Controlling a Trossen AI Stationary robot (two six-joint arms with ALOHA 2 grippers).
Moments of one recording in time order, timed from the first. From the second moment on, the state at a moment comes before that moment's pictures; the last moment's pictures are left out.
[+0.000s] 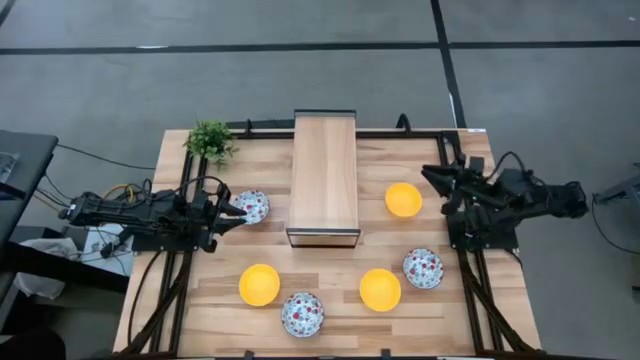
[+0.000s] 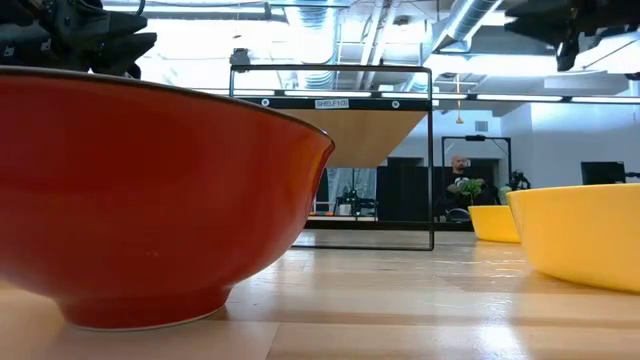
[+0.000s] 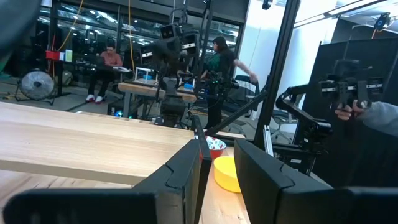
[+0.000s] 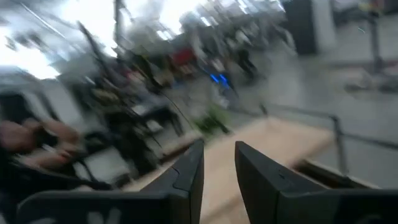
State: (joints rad) left arm -0.14 0.12 0.03 0.26 -0.02 -0.14; right arm 0.14 0.22 0.48 -0.25 0.55 0.27
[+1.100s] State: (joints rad) left arm -0.14 0.12 0.03 0.26 -0.02 -0.14; right arm -0.29 0.92 0.79 -1.15 0.30 1.07
